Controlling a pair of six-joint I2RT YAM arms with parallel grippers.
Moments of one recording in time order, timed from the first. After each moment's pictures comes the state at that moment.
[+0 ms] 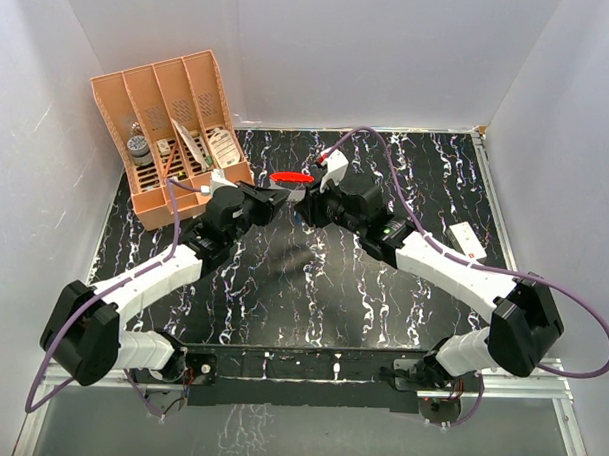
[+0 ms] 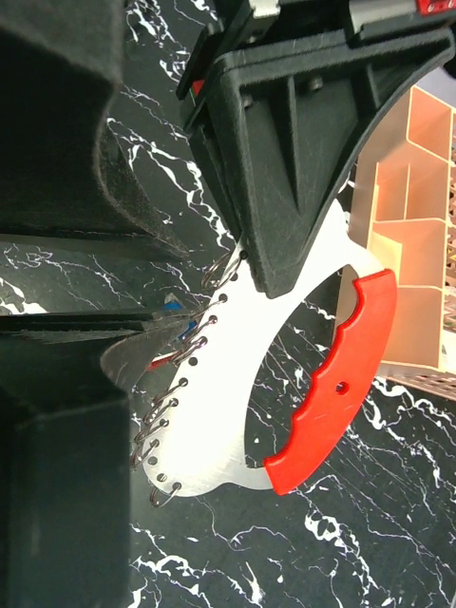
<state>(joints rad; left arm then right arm) -0.60 1.27 0.76 0.24 -0.14 -1.46 0.73 1.39 1.05 0.05 -0.06 0.21</state>
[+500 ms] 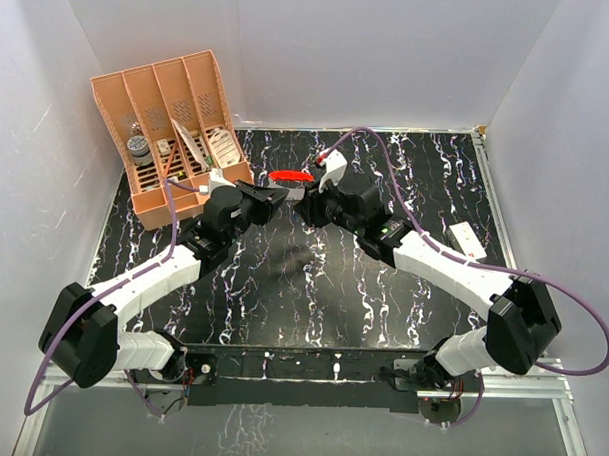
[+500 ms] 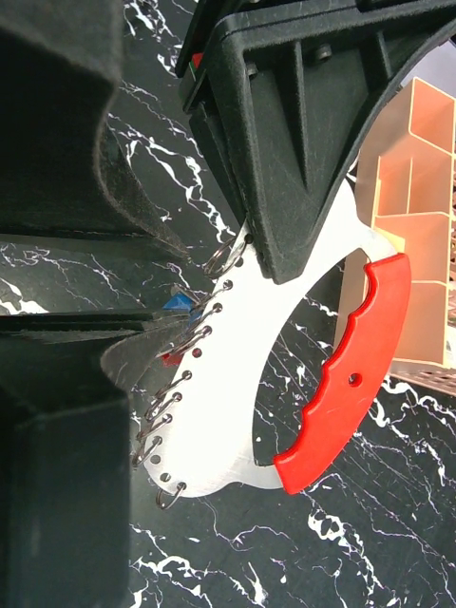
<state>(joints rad) -0.59 1.26 0.76 0.24 -0.14 -1.46 0.73 1.40 1.05 0.06 -0.05 0.22</state>
